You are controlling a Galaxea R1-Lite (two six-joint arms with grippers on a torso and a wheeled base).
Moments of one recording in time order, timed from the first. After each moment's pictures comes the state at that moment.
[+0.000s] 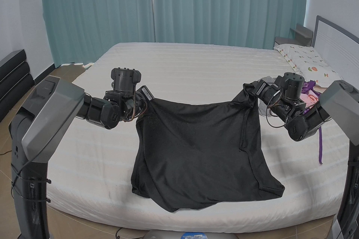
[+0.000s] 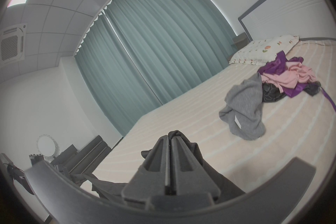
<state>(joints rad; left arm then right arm) -0.34 2.34 -1.55 -0.37 0.17 -0.77 0.21 2.26 -1.16 -1.04 -0.03 0.57</state>
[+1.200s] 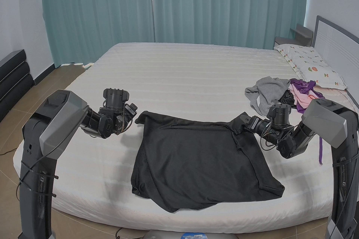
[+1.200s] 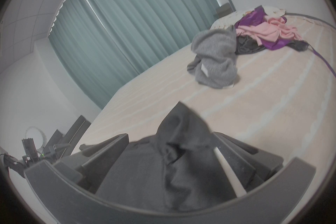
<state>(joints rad) -0.22 2.51 -1.57 -0.37 0.20 -0.95 0.17 2.48 -1.14 -0.97 0.02 0.58</state>
